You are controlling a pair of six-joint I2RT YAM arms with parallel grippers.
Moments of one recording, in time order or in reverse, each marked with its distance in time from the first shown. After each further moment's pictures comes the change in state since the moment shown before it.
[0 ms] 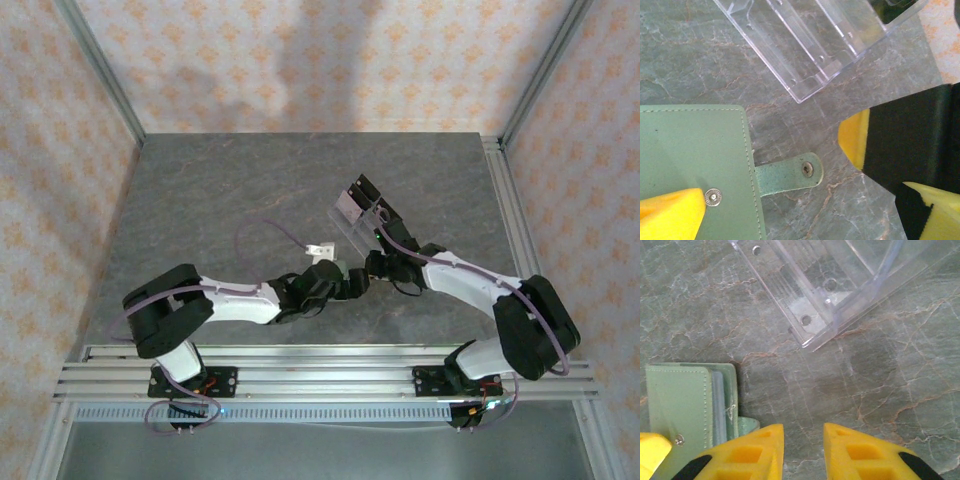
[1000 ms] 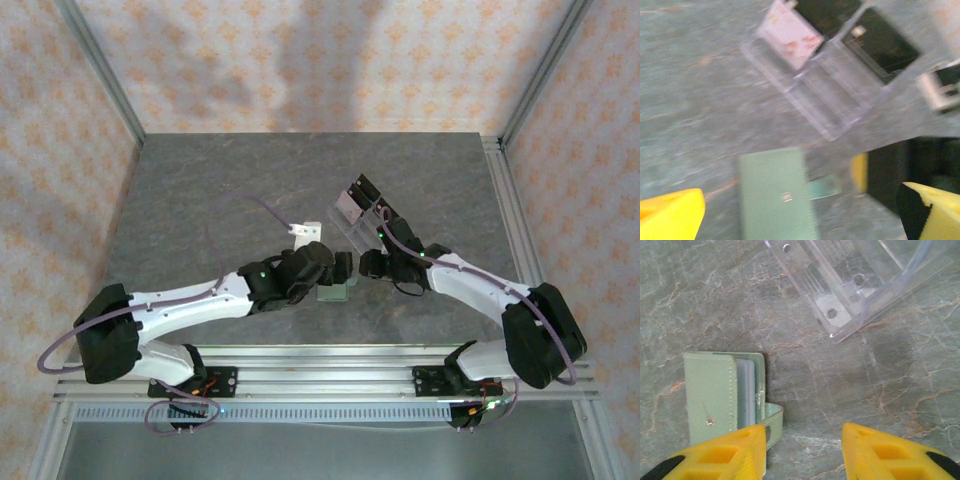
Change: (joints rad) left arm 0.006 -0.292 0.187 -0.609 -0.225 0.150; right arm -0.002 -0.055 0.008 -0.021 -0.068 0.003
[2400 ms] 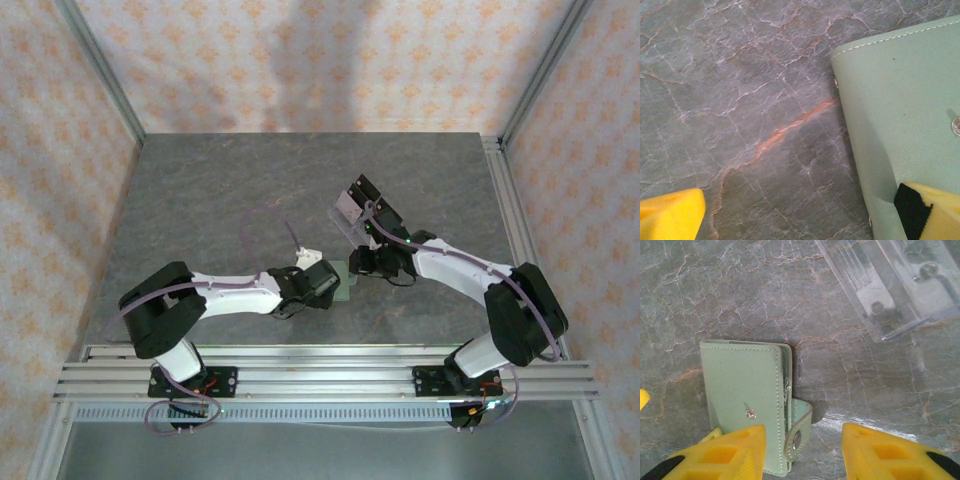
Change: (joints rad) left arm 0.032 0.275 -0.075 -0.051 0.040 0.066; right arm 0.026 0.143 0.136 -0.085 -0.062 -0.042
